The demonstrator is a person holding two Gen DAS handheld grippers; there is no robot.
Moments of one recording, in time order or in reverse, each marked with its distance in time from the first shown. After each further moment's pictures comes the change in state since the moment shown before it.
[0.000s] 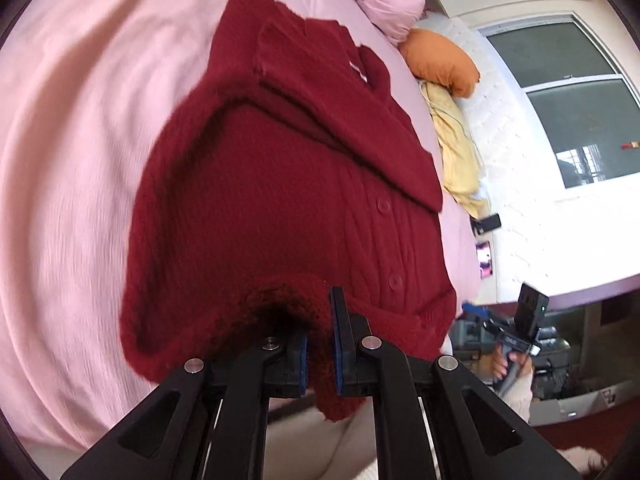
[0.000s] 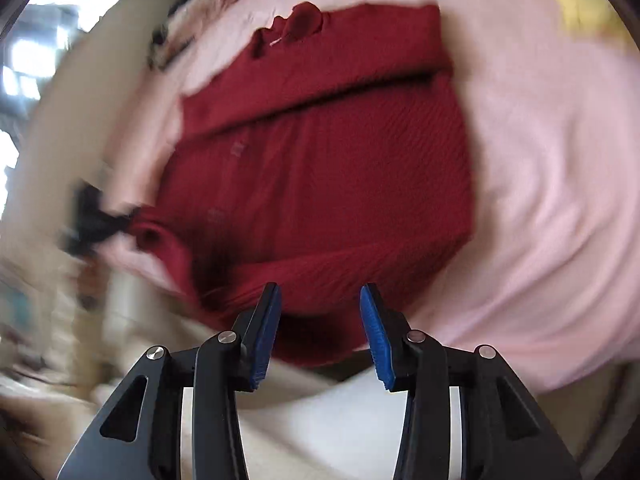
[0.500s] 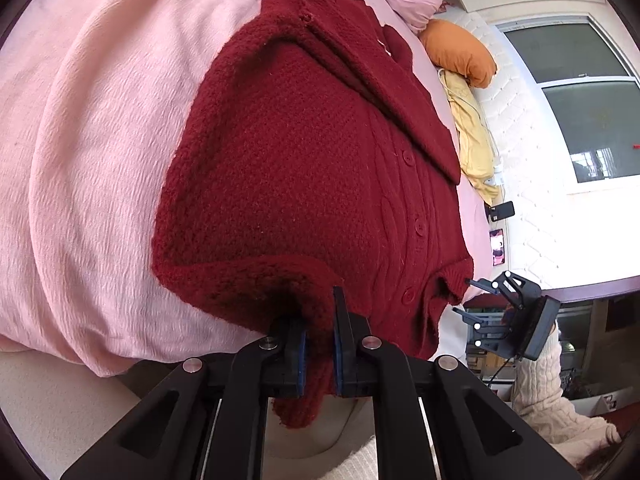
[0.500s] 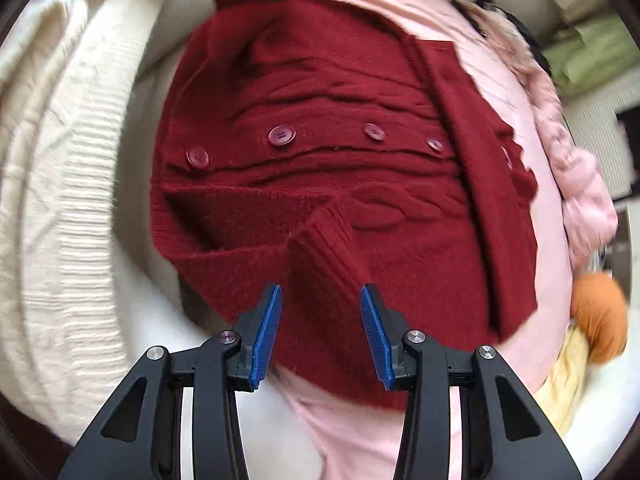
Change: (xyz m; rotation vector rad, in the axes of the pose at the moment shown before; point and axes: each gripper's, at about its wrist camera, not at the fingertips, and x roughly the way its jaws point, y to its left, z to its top) left arm -0.002 0.008 -0.047 -0.038 0.007 0.045; right arm 0.060 0.128 -0.060 -1.289 0.078 -0.285
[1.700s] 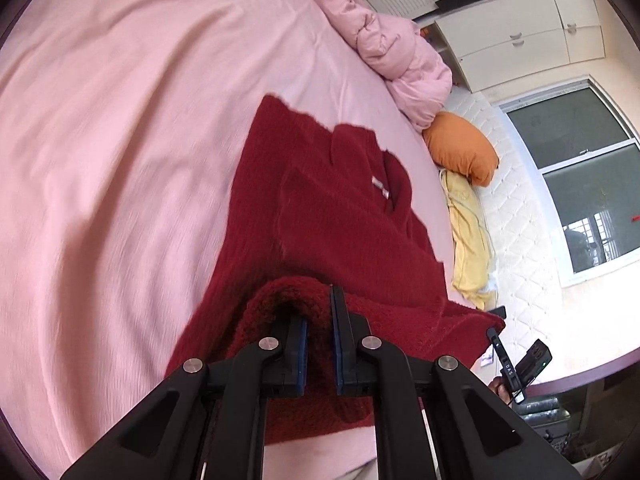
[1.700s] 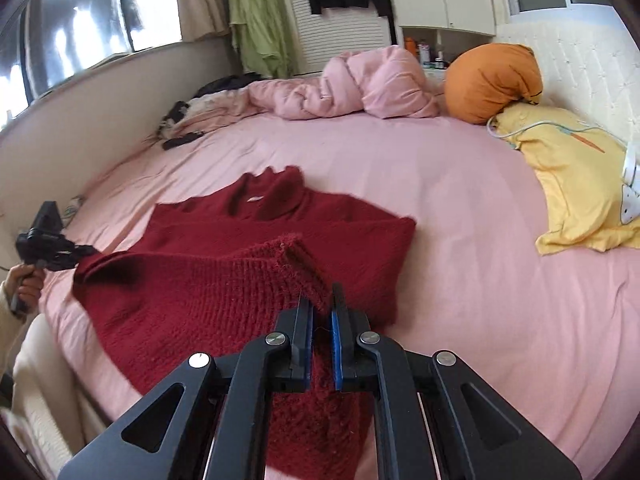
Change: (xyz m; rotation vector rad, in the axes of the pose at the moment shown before) left arm -0.016 -0.018 0.170 -0.069 -0.301 -0.012; right arm -0.025 -0.232 -0.131 1.247 -0.469 -0.145
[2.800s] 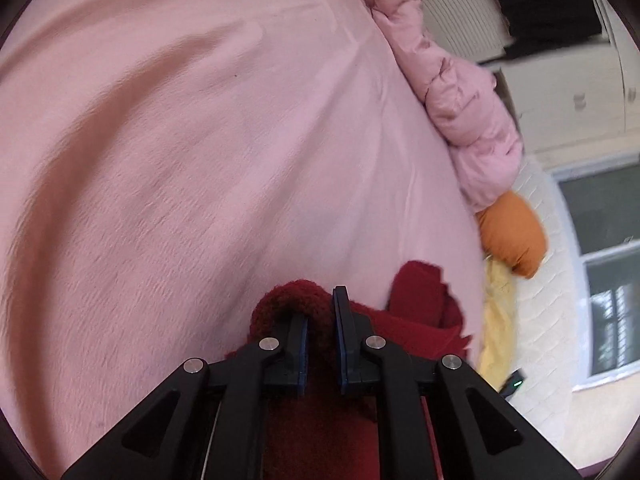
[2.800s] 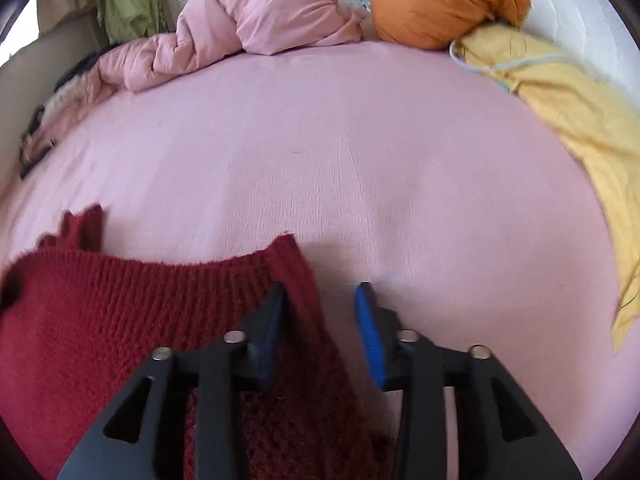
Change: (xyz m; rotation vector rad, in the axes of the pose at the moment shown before) left arm 0.113 0.050 0.177 -0.292 -0.082 -0.030; right arm 0.261 -0.110 0.087 0.286 0.197 -0.192
